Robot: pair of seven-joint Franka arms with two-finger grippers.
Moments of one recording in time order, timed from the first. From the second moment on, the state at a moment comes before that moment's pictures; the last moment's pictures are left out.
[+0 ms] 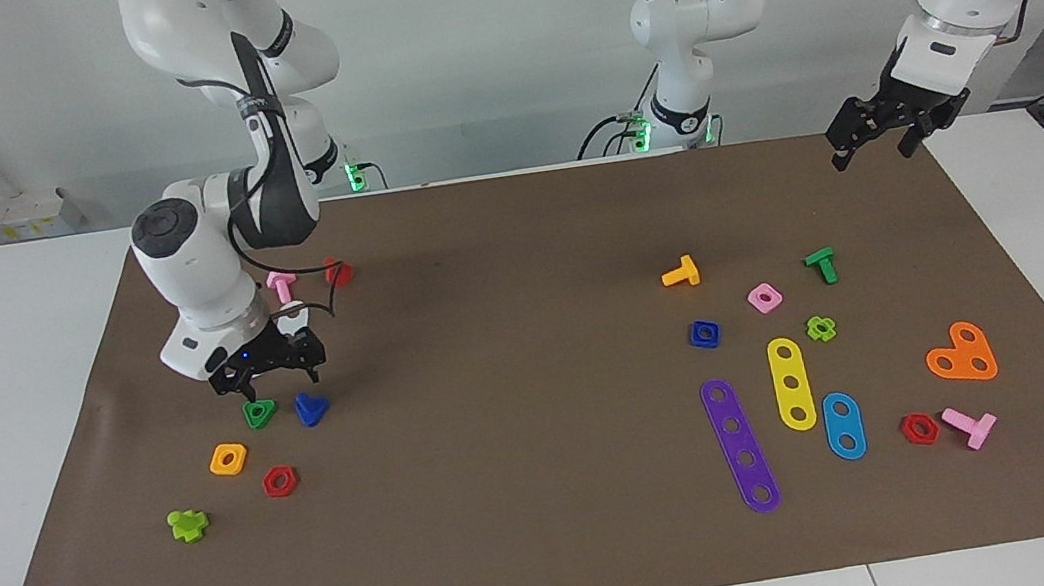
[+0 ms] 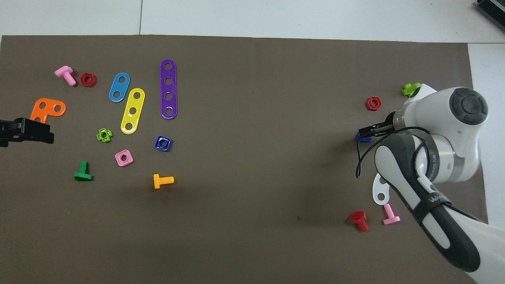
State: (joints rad) left arm -0.03 -0.06 0.04 -1.70 -0.01 1.61 0.00; right arm 0.18 0.22 -0.14 -2.04 0.03 2.32 -0.17
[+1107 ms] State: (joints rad) left arm -0.04 -0.07 0.04 -1.70 -0.01 1.60 0.00; right arm 0.18 0.27 -0.14 -2.08 0.03 2.41 -0.21
